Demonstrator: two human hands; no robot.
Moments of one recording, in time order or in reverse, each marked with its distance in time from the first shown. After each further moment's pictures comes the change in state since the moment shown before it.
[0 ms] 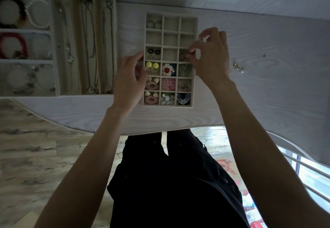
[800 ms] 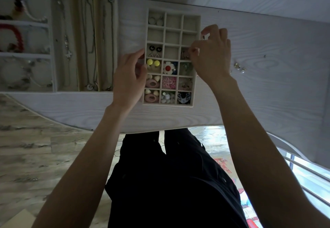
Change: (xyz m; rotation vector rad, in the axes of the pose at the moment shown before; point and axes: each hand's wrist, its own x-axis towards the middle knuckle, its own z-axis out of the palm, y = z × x) left_hand -0.001 -0.001 0.000 -0.014 0.021 0.003; right_hand 0.005 -0.012 -0.006 -0.185 -0.070 0.017
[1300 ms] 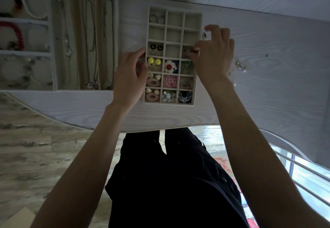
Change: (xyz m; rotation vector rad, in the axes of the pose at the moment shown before) left_hand -0.002 0.005 -0.003 -0.042 -0.015 -0.011; right_hand -0.003 -0.004 -0.003 -0.084 -0.053 0.083
